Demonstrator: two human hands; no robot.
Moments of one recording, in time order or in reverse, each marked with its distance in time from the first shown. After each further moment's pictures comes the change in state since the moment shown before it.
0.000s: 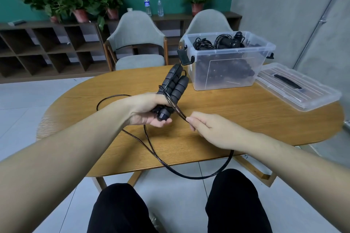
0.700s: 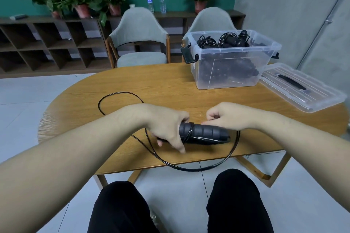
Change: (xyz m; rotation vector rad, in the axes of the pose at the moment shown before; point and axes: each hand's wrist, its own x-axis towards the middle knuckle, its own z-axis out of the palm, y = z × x) left_hand -0.019 0.002 0.039 1.224 -0.184 -0.026; right_hand 0.027 0.031 -0.037 -0.159 -0.234 0.090
